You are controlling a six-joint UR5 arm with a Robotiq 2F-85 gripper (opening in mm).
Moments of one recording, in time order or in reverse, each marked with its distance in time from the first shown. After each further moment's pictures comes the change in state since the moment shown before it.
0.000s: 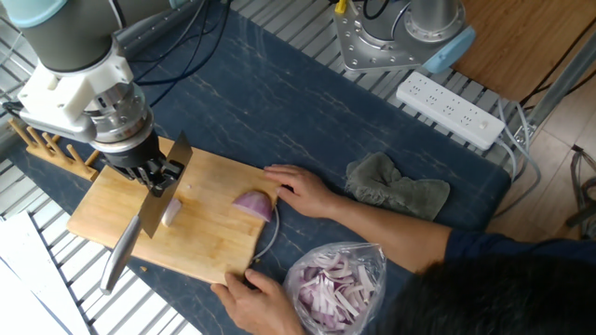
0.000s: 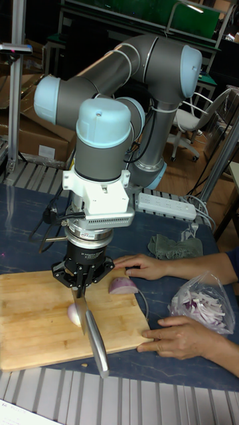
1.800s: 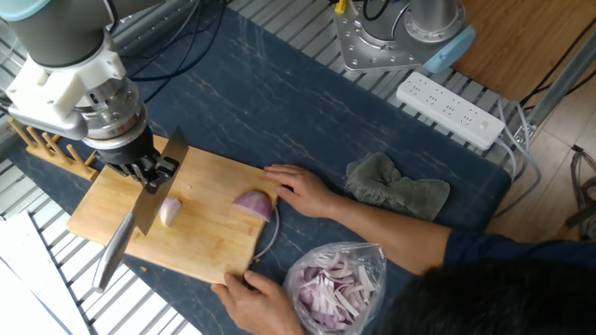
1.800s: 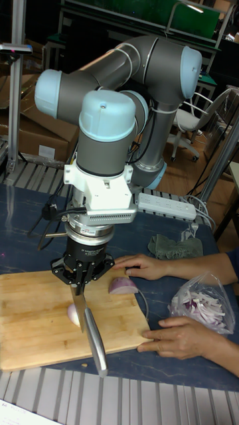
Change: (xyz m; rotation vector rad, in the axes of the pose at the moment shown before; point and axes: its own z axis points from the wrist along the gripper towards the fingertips) arm -0.002 -0.004 -0.013 0.016 0.014 0.005
